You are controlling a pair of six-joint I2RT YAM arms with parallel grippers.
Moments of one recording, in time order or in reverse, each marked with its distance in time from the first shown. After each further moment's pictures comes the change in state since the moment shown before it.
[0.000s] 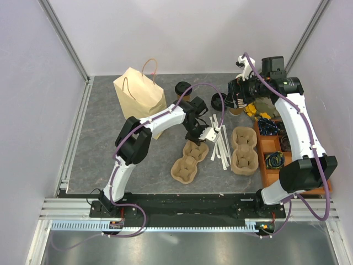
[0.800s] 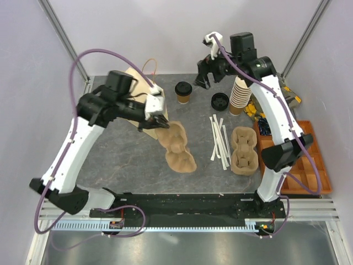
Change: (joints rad) left arm 0.224 -0.864 -0.077 -0.219 0.285 -0.434; right arm 0.240 0.290 0.493 0.040 0.042 0.005
